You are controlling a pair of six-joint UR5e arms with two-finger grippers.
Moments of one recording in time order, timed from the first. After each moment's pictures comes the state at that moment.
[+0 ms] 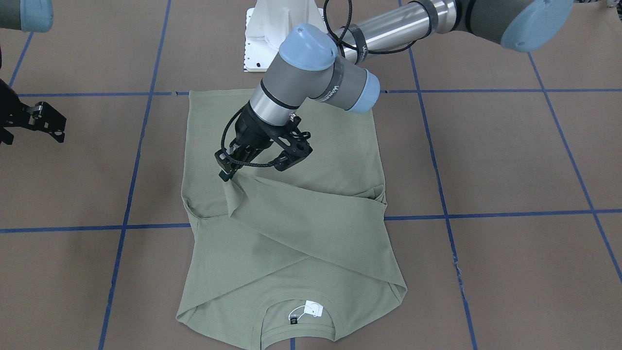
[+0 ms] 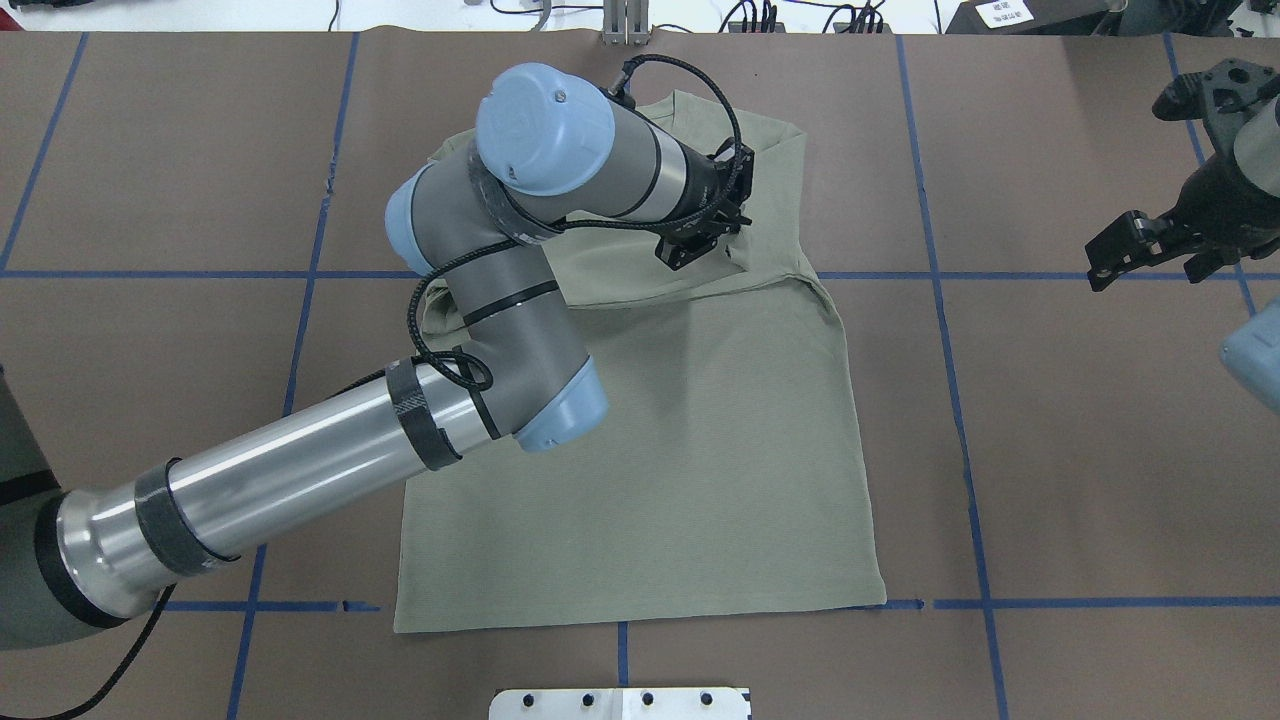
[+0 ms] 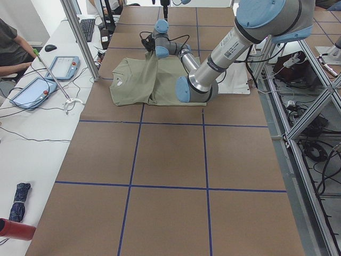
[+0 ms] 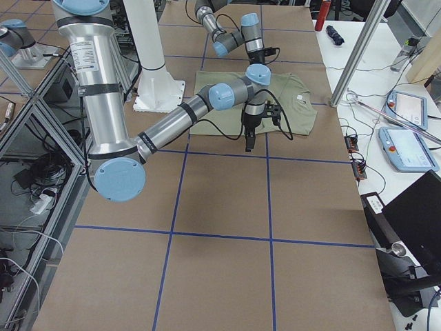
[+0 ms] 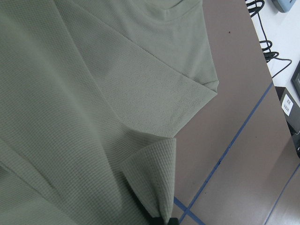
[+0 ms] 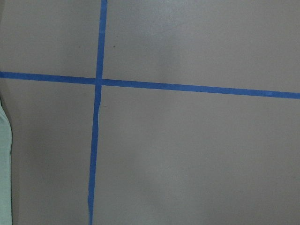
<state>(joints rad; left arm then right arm) -0.58 -2.59 -1.25 -2.28 -1.82 -2.15 1.09 -1.40 2.02 -1.84 2.19 0.53</state>
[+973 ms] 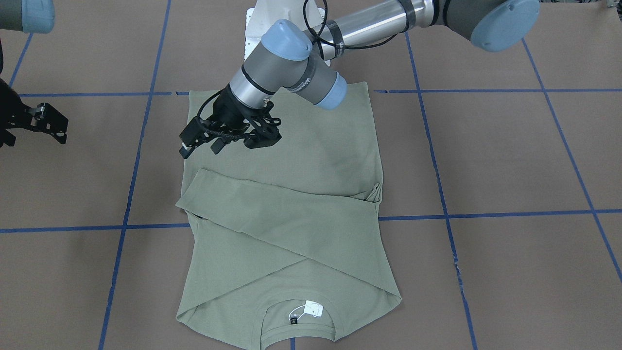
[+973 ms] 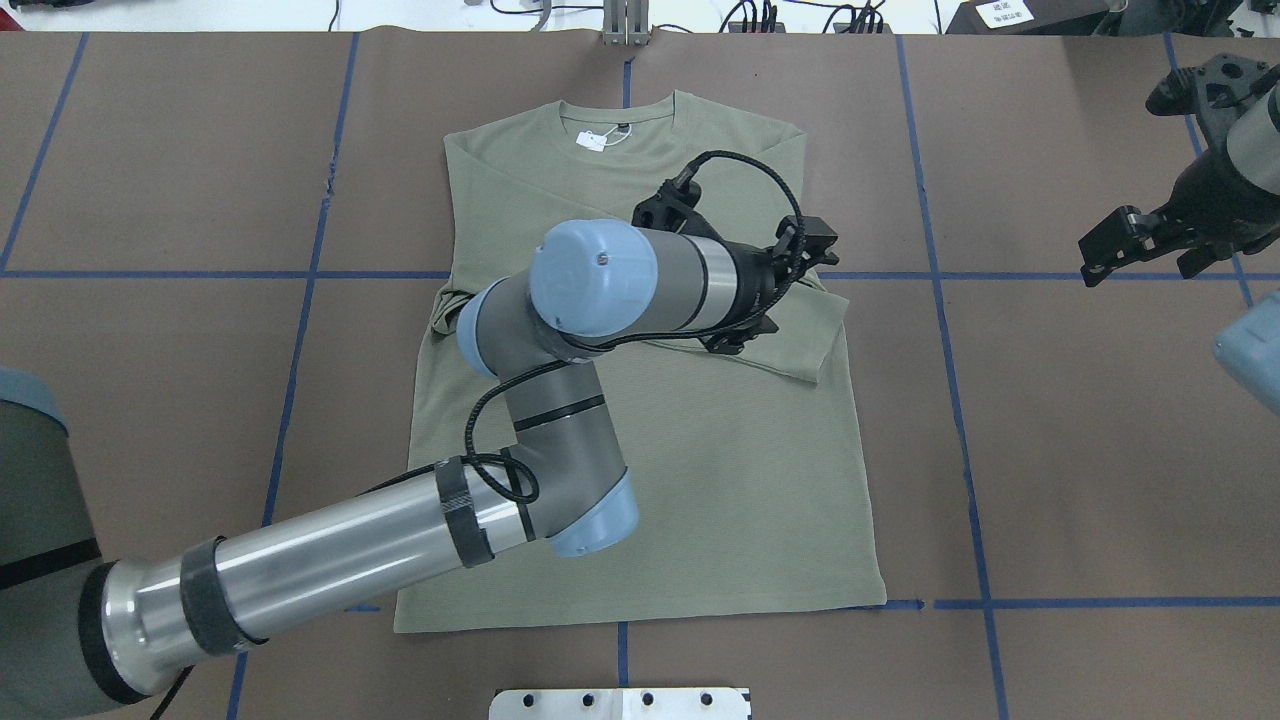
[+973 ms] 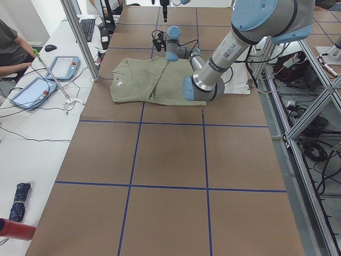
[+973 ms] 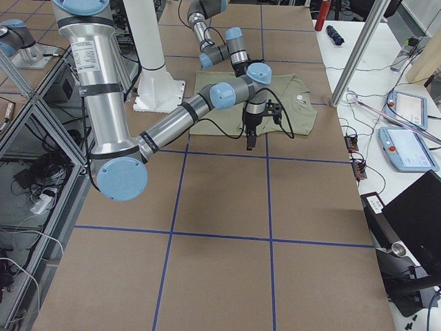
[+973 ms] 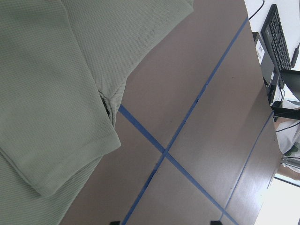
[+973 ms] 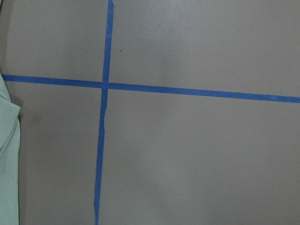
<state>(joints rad) -0.48 -2.54 -1.25 -2.49 -1.71 -2.05 1.09 -1.39 2.02 -1.83 2.20 0.53</state>
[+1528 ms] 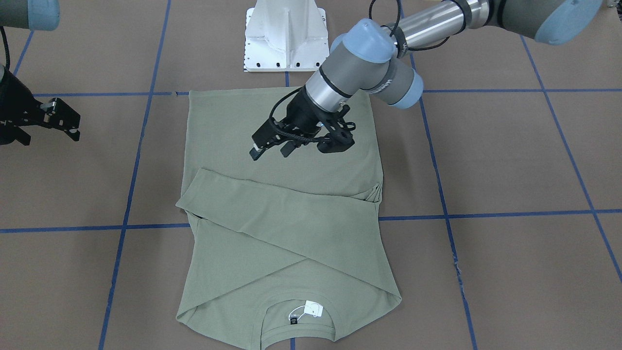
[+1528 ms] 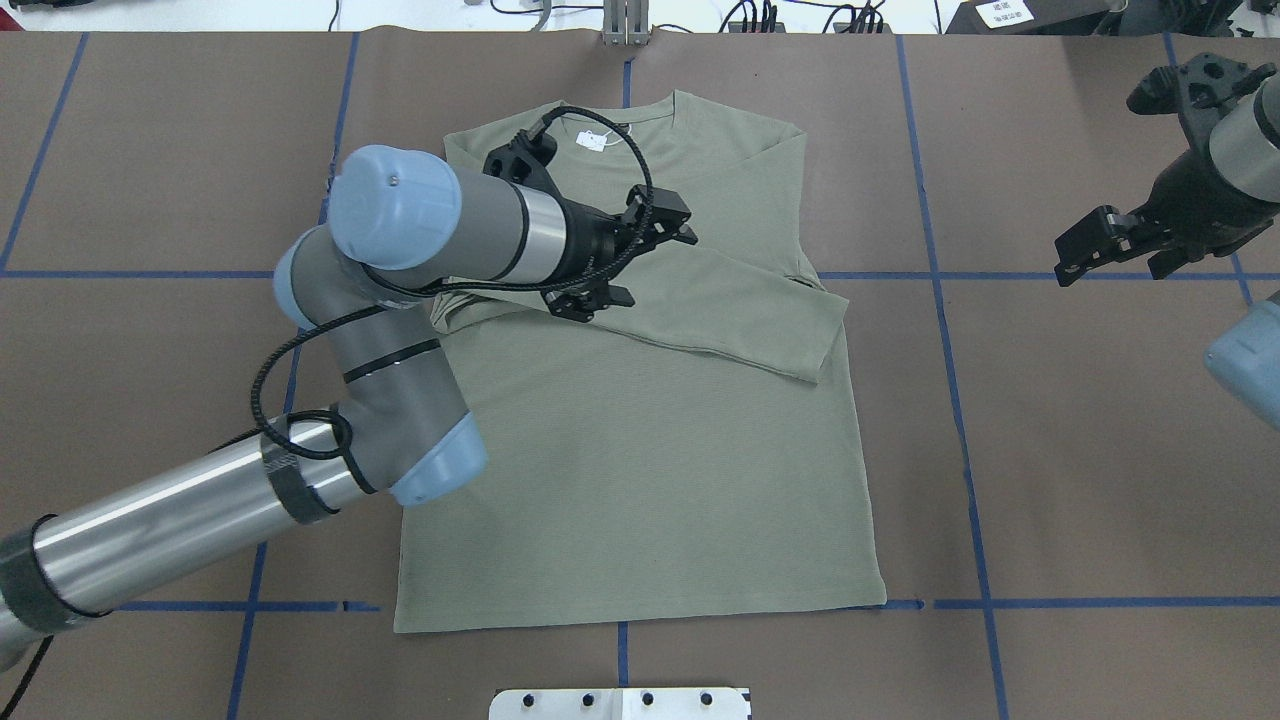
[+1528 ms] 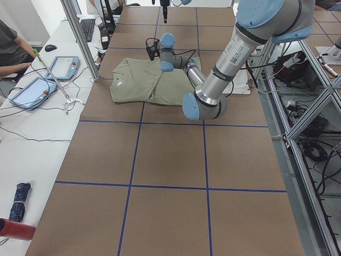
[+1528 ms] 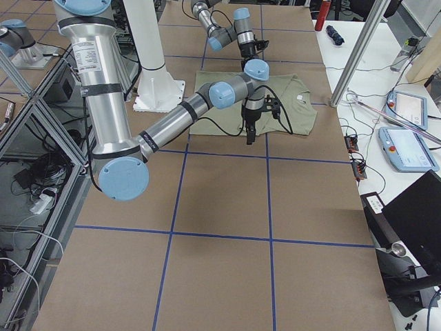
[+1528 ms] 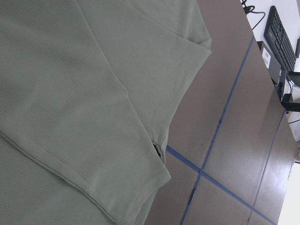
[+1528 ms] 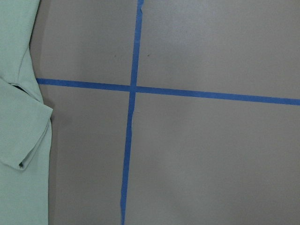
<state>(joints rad) -0.62 -2.28 -1.56 -2.32 -1.91 -1.87 1.05 -1.39 2.04 -1.75 2.22 0.62</state>
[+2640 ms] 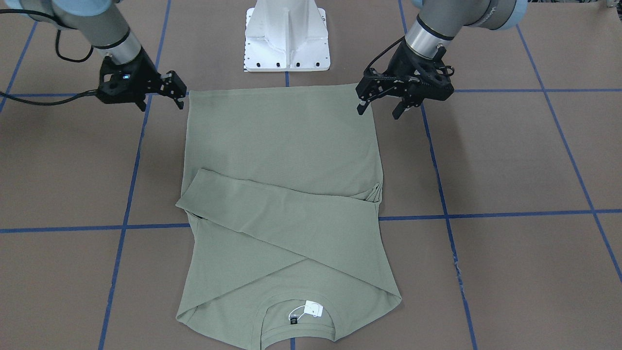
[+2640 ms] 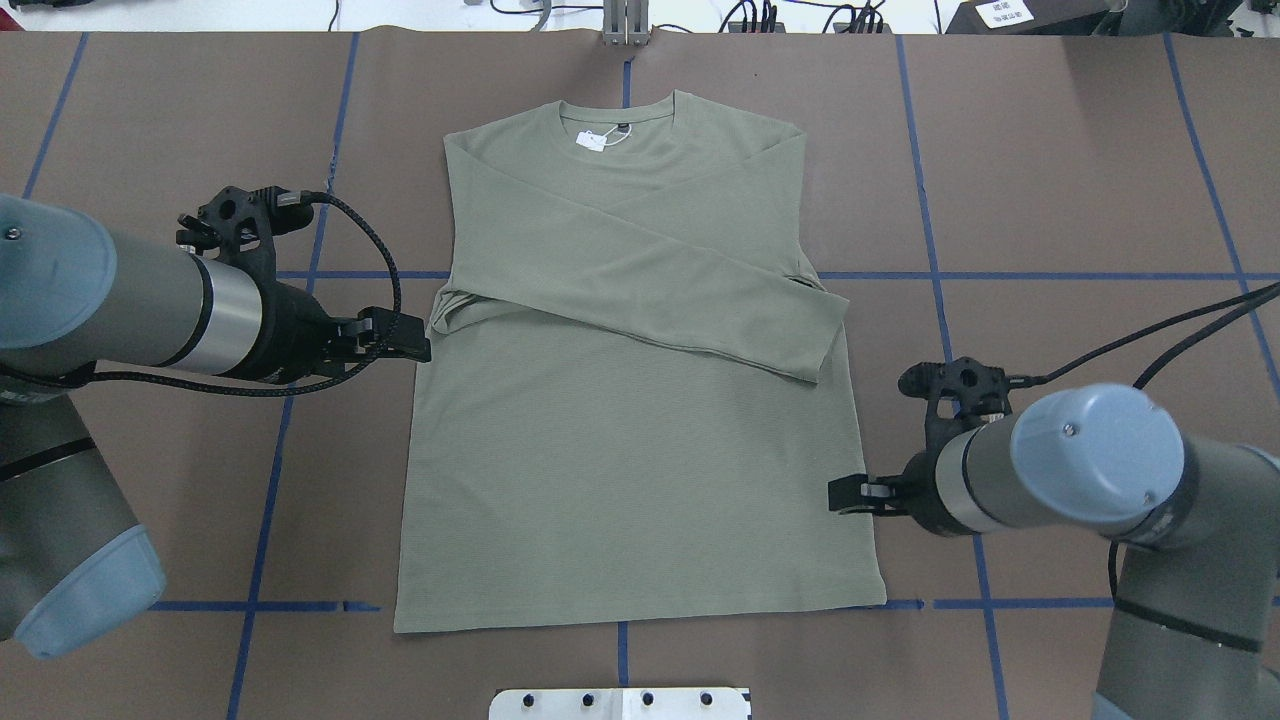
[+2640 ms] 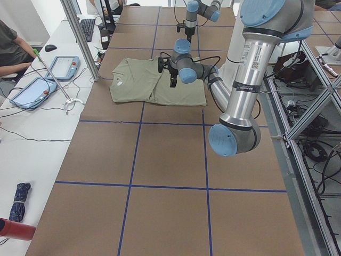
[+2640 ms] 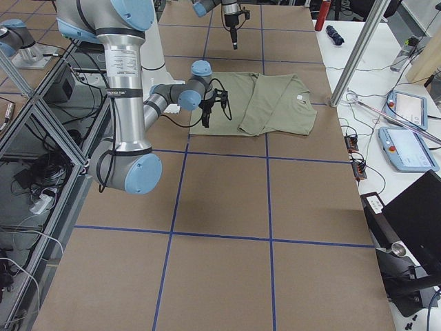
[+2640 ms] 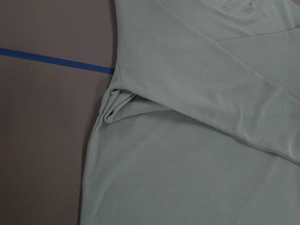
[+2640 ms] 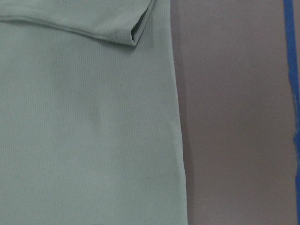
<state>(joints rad) -0.65 -1.83 -2.09 -1.88 -1.94 -1.33 0.36 -1.49 2.15 -1.40 1.78 1.39</state>
